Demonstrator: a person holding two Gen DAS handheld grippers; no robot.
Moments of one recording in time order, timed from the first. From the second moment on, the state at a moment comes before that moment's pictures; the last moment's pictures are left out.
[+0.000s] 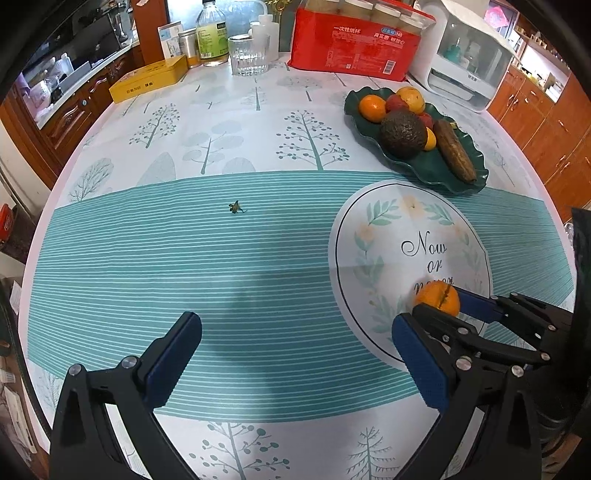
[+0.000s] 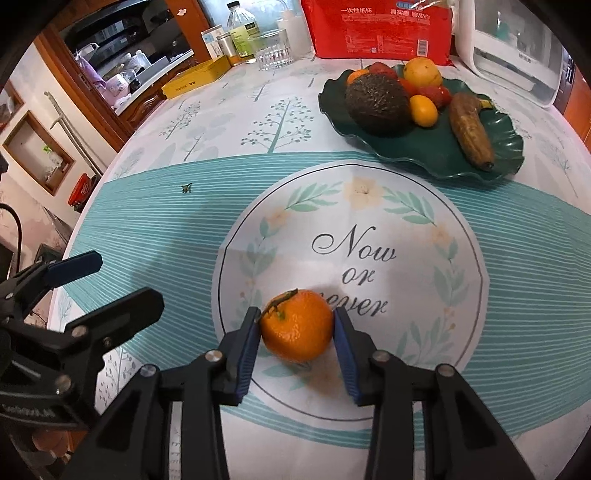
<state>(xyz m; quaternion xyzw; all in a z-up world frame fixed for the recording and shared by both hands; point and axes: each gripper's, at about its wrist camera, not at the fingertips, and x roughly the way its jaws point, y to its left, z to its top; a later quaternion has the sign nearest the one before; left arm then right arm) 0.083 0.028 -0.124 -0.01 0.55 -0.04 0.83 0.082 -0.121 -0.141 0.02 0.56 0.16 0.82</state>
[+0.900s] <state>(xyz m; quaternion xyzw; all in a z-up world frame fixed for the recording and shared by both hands) 0.161 -0.035 0.017 0.04 0.45 -0.09 0.89 0.146 -0.185 0.037 -0.08 0.44 0.10 0.89</state>
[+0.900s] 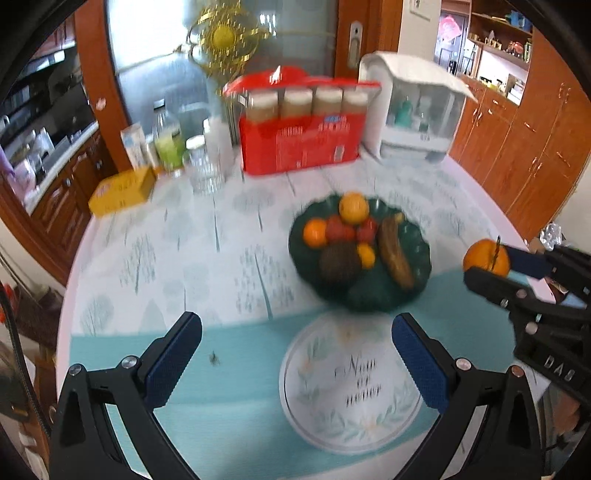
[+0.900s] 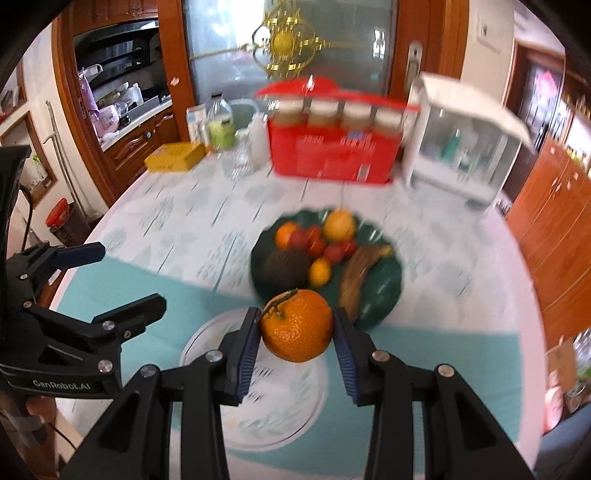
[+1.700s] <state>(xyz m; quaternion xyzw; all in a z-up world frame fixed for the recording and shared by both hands) 0.311 -0.077 -0.052 0.02 0.50 -0.04 0.86 0.290 -0.227 -0.080 -0.04 0.53 0.09 0.84</state>
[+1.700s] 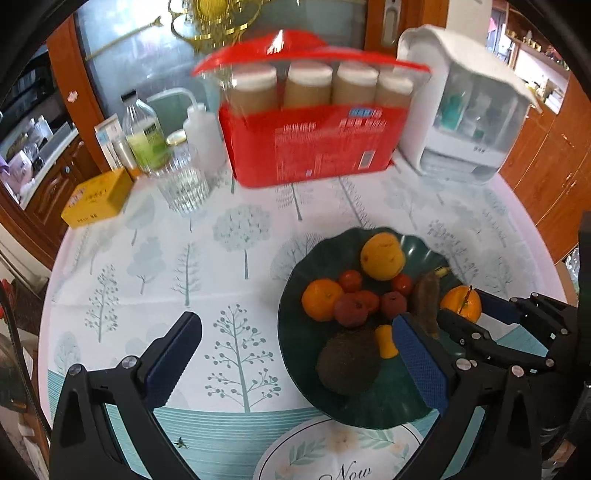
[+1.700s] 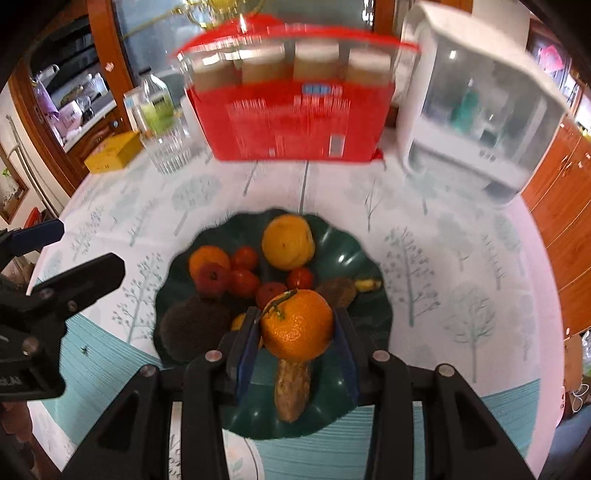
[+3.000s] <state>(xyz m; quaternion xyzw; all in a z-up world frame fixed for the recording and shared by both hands) 0.259 -0.054 -0.066 0.00 0.49 -0.02 0.87 0.249 -0.226 -0.092 0.01 0.51 0.08 0.86</state>
